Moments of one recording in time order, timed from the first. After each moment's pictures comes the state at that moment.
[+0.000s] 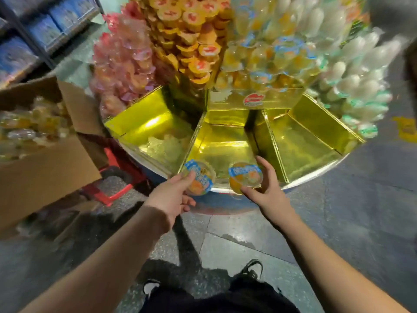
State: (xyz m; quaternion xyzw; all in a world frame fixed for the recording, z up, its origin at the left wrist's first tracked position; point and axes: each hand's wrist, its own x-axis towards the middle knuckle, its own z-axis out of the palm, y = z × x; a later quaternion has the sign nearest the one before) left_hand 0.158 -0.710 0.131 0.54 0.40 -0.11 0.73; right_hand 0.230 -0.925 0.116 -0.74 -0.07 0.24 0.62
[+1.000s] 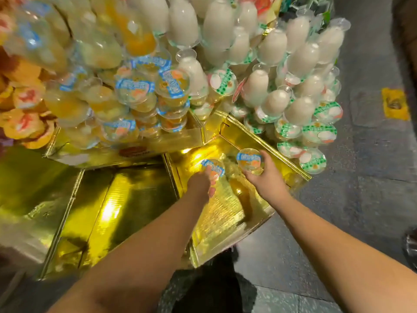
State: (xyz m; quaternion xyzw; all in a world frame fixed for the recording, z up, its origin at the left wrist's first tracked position) left_hand 0.583 -0.975 -0.058 0.51 0.49 -0.17 0.68; right_hand 0.614 -1.158 -0.023 -0.88 0.03 0.17 0.43
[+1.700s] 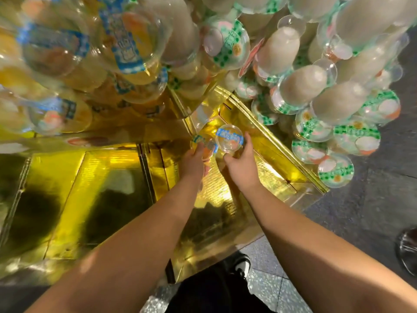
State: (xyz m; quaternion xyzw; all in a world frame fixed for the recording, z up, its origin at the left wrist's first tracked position) left_hand 0.636 -0.980 -0.135 0.55 0.52 -0.07 0.64; right_hand 0.666 -1.106 -0.113 -0.81 0.11 0.25 0.52
